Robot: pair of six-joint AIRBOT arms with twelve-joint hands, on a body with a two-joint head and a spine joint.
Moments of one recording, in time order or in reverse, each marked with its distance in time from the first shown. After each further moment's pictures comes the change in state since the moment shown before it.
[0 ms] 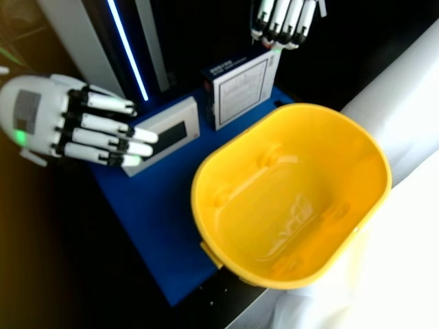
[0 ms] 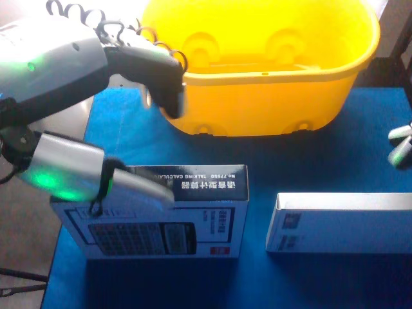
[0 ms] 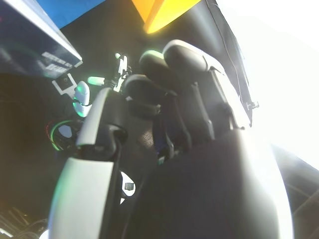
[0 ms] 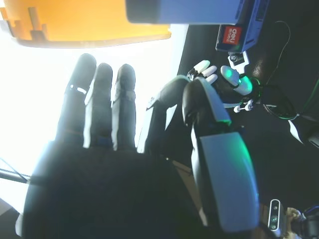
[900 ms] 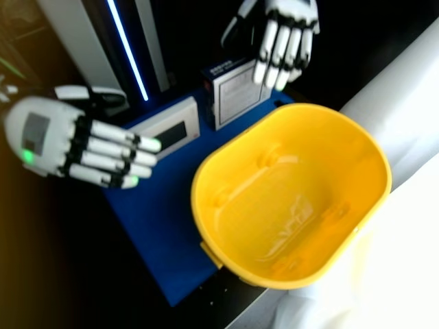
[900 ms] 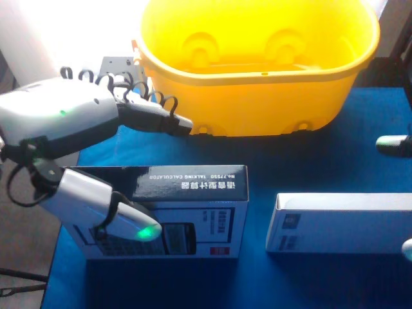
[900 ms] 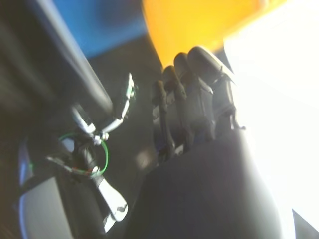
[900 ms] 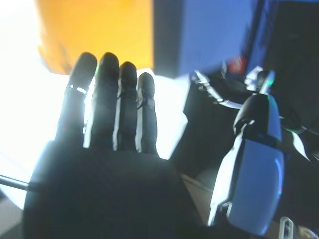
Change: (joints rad) left arm 0.124 -0.119 0.087 -0.118 0.129 0.014; right arm -0.006 -0.106 0.068 0.059 0.116 -0.016
